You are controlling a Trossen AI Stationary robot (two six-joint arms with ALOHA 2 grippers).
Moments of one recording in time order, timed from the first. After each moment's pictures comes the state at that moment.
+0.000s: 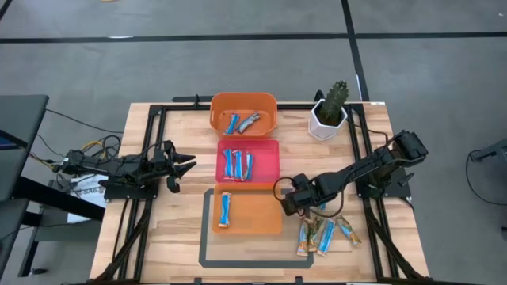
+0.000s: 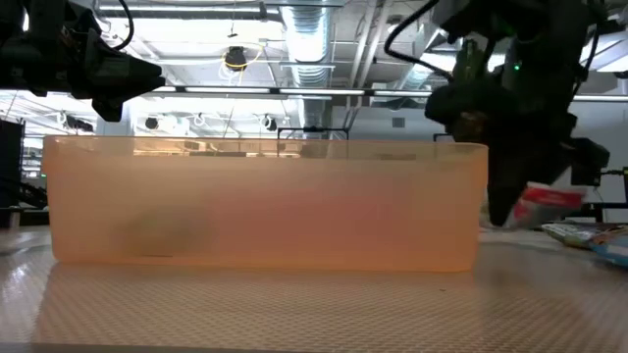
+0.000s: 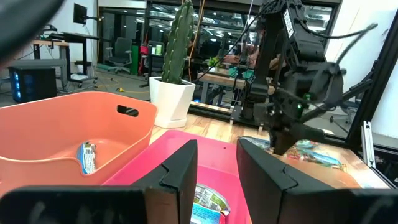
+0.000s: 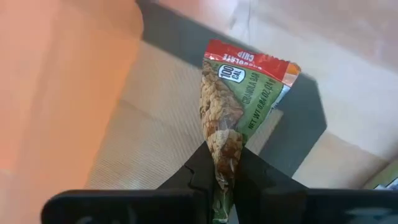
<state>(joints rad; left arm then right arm) -0.20 0.01 0.01 0.09 -0.45 -0.13 0.34 1.64 0.91 -0.62 0.12 1.41</state>
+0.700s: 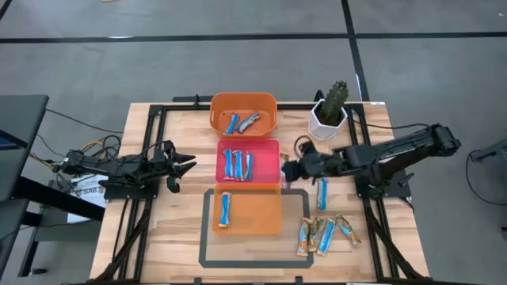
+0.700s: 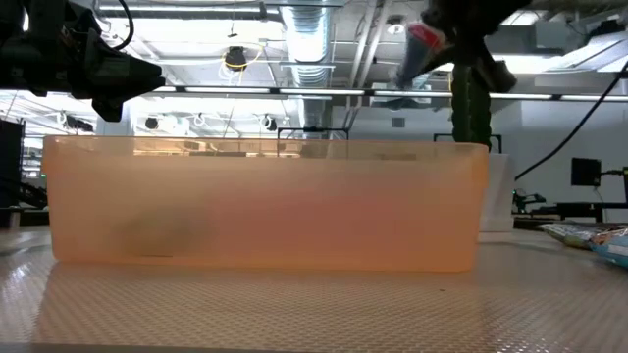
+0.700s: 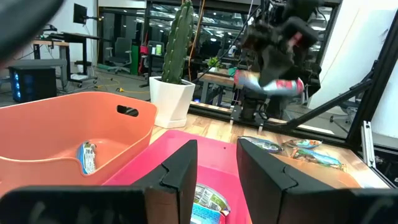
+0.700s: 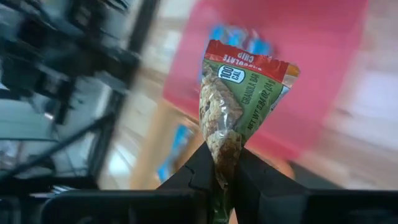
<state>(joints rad) -0.20 0.01 0.01 0.09 -0.45 -0.13 0.18 1.23 0.92 -0.38 0.32 1.26</state>
